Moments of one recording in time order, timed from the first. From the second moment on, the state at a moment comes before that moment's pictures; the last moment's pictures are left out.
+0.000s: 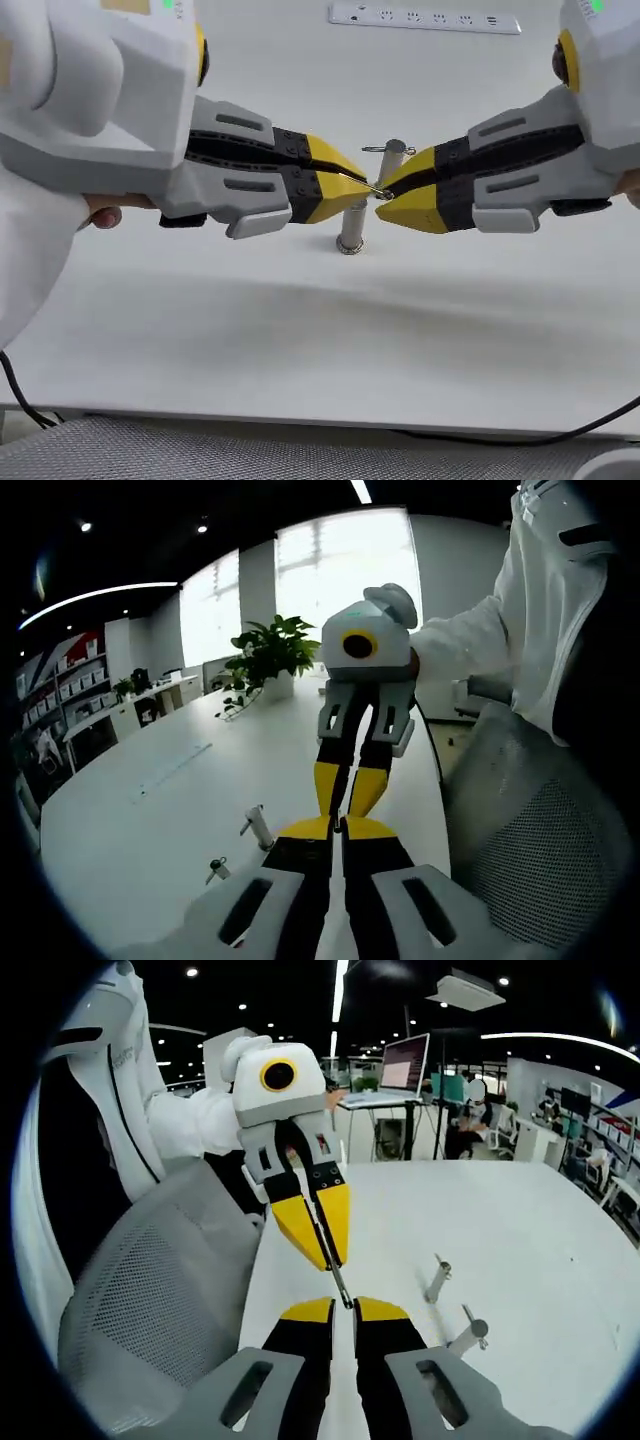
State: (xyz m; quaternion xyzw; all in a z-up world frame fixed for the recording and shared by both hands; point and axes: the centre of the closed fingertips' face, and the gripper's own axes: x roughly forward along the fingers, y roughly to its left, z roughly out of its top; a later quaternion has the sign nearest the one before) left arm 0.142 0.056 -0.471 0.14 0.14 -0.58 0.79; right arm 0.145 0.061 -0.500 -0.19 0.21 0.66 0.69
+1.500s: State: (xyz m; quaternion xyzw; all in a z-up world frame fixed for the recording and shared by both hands) left arm 0.159 0.073 -0.525 0.16 0.24 -0.55 0.78; right arm 0.160 0.026 -0.529 -0.19 0.25 0.64 0.71
